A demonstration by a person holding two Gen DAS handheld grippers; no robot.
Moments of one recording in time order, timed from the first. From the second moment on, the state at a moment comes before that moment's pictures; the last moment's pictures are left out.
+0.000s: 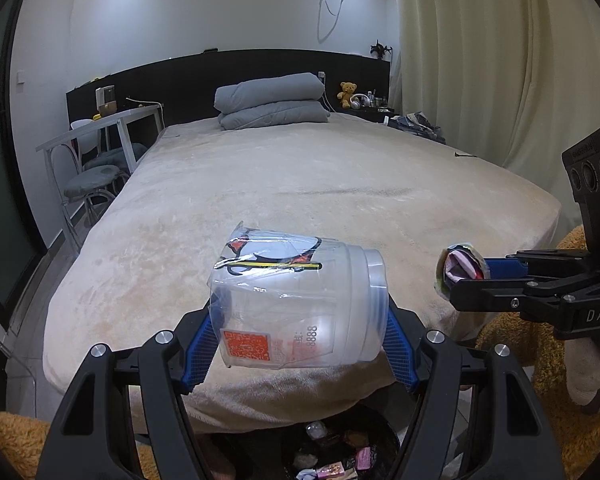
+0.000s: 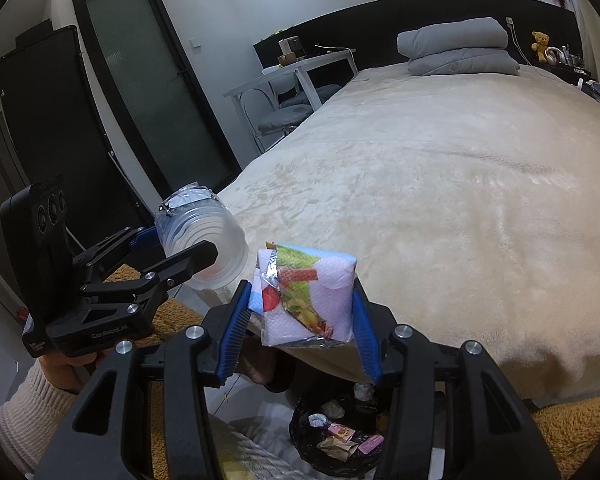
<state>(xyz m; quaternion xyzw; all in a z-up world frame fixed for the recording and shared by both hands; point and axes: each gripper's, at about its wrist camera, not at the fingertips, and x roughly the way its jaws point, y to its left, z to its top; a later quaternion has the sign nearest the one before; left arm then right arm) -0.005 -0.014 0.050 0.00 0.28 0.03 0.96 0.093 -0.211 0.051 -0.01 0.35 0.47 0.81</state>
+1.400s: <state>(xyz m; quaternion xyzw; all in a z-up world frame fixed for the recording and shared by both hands) 0.028 -0.028 -0.079 -0.12 0.57 -0.03 0.81 0.140 -0.205 -0.081 0.05 0.65 0.34 0.68</state>
